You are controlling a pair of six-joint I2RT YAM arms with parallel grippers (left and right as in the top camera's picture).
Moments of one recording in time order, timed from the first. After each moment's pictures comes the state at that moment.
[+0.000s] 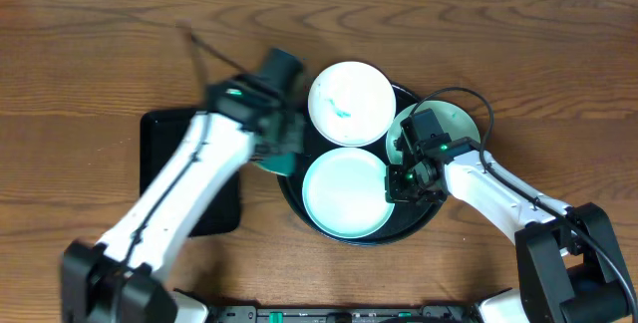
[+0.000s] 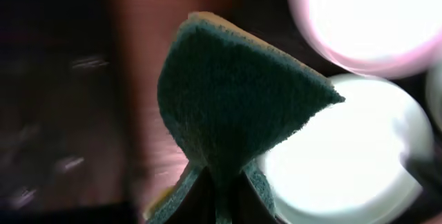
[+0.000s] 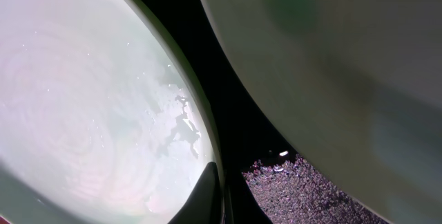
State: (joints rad) left arm -0.40 1.57 1.36 -1.12 -0.03 -0.48; right arm 0.38 1.64 0.83 -0.64 -0.26 0.42
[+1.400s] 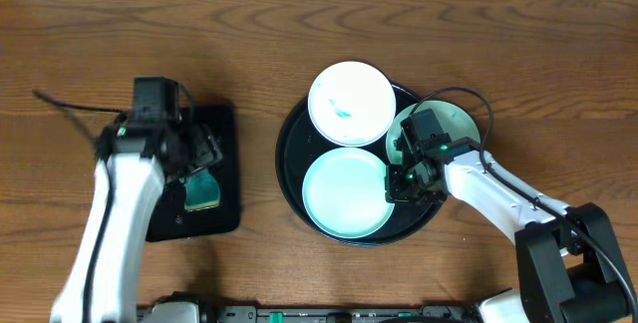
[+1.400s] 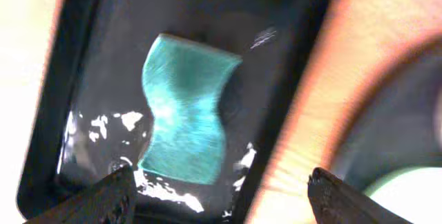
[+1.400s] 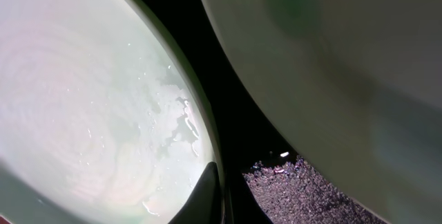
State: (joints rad) left arm 0.02 1.32 1.03 -0.97 0.02 -0.45; right arm 0.38 1.64 0.83 -0.64 -0.27 0.42
